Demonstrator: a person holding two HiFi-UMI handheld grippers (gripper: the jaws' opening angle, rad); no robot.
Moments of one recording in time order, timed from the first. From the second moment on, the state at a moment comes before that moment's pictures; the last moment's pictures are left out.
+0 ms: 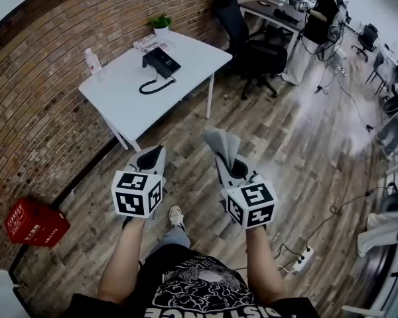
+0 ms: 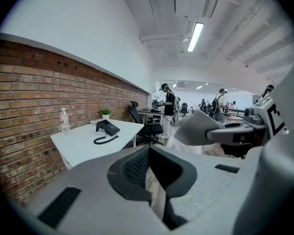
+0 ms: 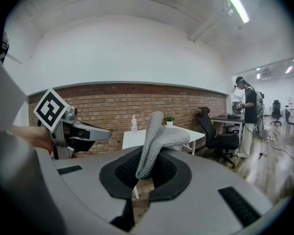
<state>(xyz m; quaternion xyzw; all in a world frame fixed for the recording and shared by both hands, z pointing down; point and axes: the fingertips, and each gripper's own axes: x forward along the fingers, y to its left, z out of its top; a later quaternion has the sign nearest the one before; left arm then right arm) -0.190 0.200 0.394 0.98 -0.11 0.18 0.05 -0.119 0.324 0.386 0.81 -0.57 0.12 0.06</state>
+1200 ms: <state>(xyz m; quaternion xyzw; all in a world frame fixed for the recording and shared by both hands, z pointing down) -0.055 -0.082 0.408 0.97 -0.11 0.18 0.09 0.020 0.041 0.383 0.80 -0.57 0.14 0.10</state>
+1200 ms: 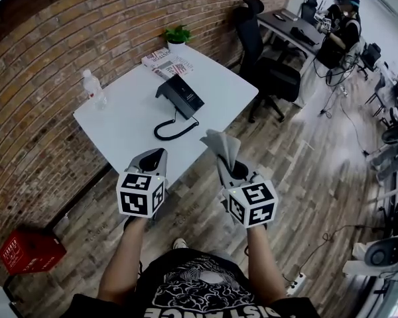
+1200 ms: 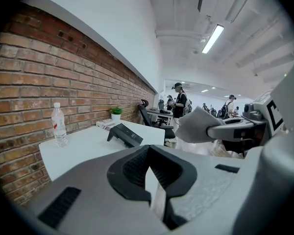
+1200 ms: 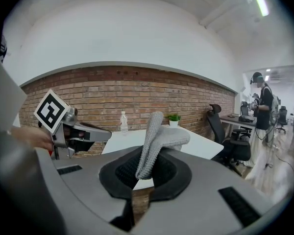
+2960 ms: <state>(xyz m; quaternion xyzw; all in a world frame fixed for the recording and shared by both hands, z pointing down) 0.061 -0.220 0.463 0.86 -0.43 0.20 0.16 0.222 -0.192 0.419 0.55 -0.81 0.11 0.16</state>
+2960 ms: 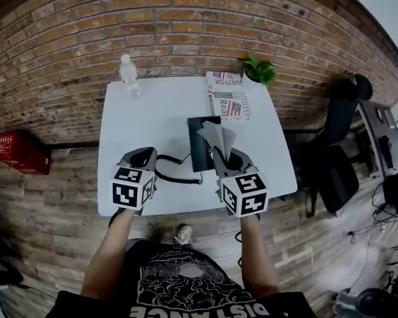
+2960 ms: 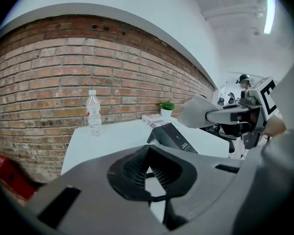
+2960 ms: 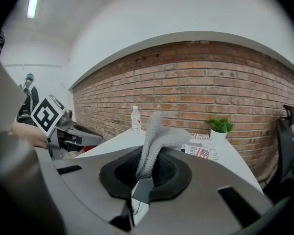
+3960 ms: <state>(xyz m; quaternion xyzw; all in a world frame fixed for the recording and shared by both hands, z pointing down) 0.021 -0.229 0.487 0.79 -0.54 0.20 0.20 0.196 -0.318 0.499 0.44 -0.86 0.14 0.22</state>
